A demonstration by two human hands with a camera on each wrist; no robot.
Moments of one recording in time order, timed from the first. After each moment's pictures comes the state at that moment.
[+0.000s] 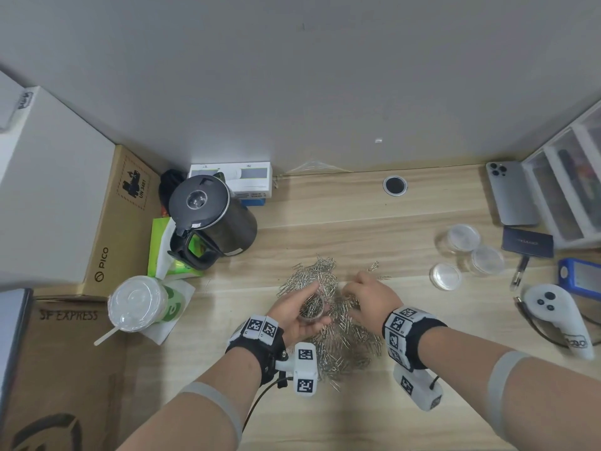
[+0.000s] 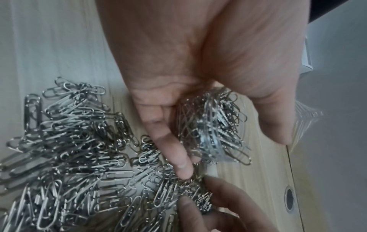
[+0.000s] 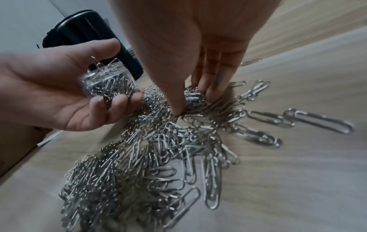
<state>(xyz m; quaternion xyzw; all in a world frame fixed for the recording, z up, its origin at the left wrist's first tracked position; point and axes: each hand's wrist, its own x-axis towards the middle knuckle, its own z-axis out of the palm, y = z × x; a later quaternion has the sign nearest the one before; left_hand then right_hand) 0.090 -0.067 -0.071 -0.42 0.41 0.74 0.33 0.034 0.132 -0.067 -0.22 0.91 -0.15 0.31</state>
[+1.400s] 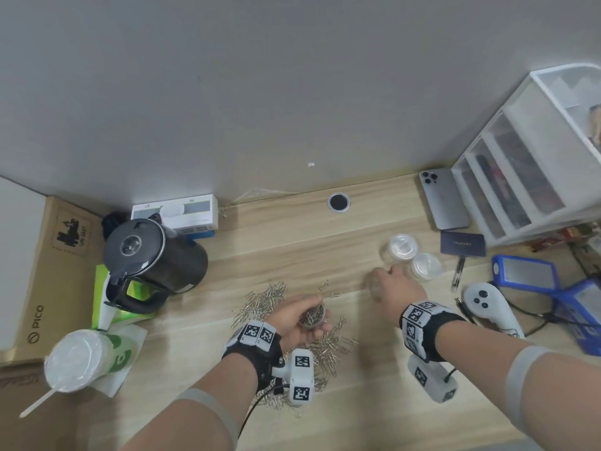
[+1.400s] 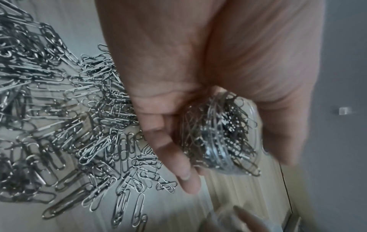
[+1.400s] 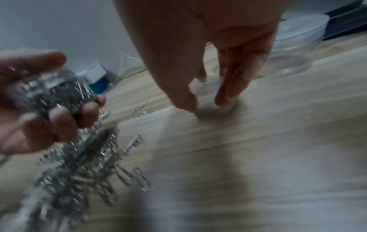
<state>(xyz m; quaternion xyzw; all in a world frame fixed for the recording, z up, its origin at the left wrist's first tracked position) 0.037 0.017 -0.053 -0.34 0.46 0.73 0.38 -0.019 0.253 -0.048 -0.02 0.94 -0.10 0.32</state>
